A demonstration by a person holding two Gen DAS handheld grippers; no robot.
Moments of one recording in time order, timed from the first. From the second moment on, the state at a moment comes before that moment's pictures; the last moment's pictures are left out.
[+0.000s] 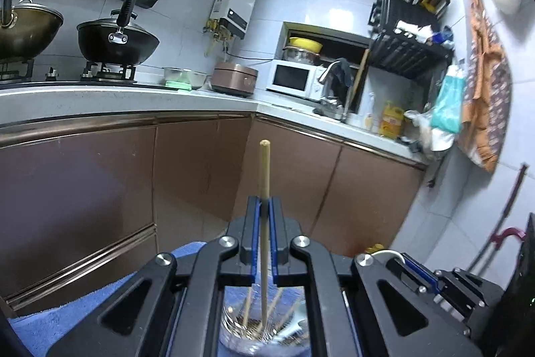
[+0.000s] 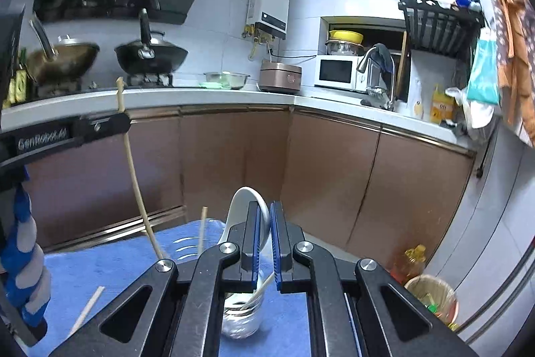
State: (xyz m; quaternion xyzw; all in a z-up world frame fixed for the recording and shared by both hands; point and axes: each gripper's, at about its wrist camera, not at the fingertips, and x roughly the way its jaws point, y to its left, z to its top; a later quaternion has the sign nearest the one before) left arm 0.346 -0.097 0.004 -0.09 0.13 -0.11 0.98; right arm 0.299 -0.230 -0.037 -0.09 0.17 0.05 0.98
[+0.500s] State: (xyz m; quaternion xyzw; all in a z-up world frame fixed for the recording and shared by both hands) left arm 0.389 -0.113 -0.075 -0.10 0.20 -0.10 0.97; right arm 0.330 -0.223 -0.103 -0.11 0.21 0.05 0.97
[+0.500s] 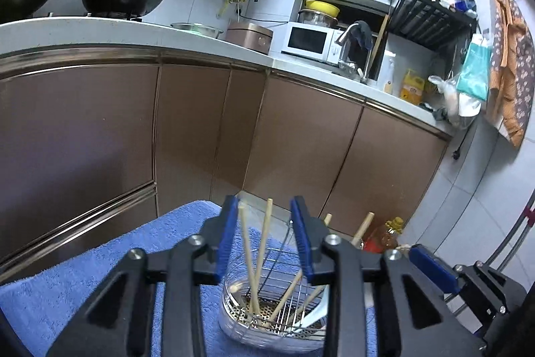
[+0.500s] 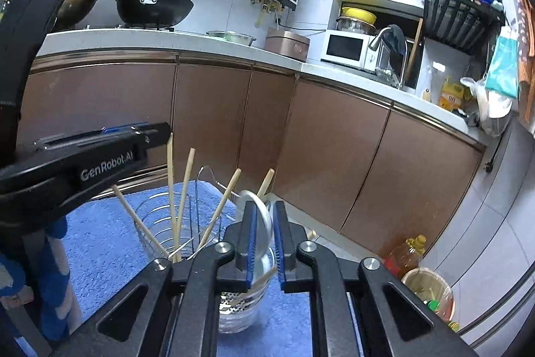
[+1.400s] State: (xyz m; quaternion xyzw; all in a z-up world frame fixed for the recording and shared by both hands) left arm 0.165 -0.093 -0.029 0.03 0.17 -0.05 0.98; right arm 0.140 -0.258 -0.048 0.02 0.19 0.07 0.98
